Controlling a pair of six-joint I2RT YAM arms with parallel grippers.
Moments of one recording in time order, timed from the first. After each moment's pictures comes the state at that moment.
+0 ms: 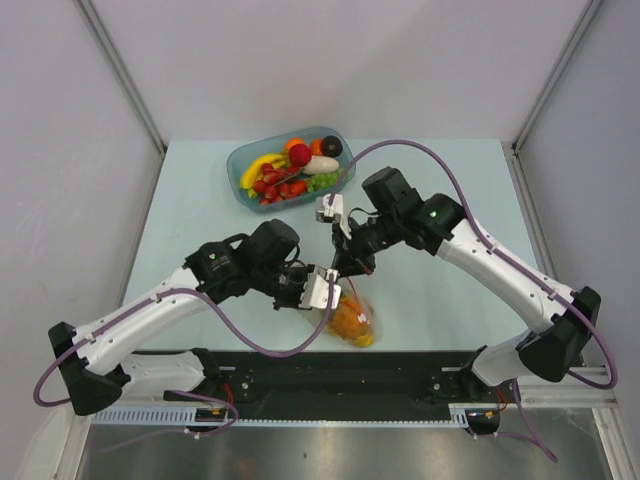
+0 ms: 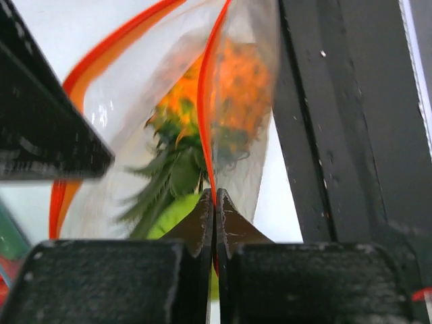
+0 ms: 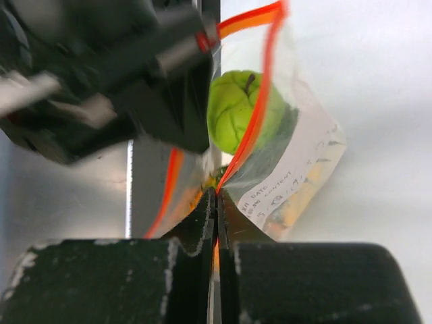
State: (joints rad) left arm -0.93 1.14 1.20 -0.98 0.47 0.86; right arm 0.78 1.43 1.47 -0.87 -0.77 -0.33
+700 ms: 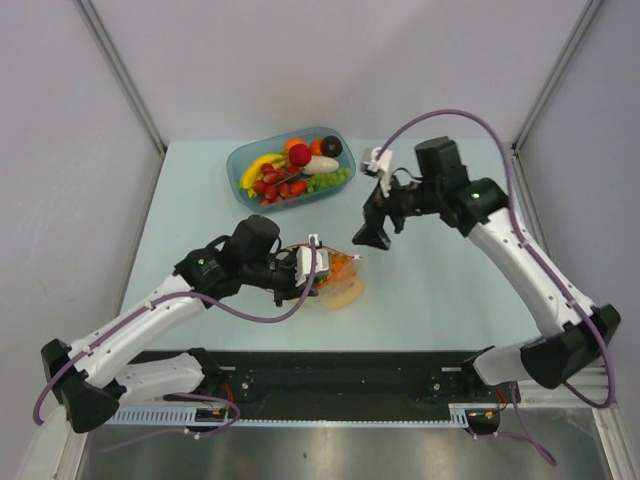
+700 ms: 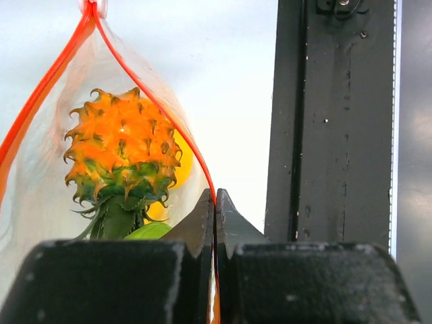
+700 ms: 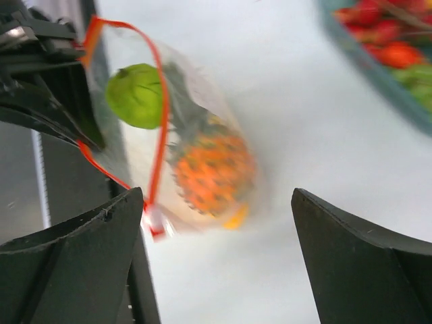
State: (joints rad) left arm -0.81 1.05 1.03 -0.70 0.54 0.45; right arm 0.56 1.42 1.54 -0.79 -0.71 -0.37
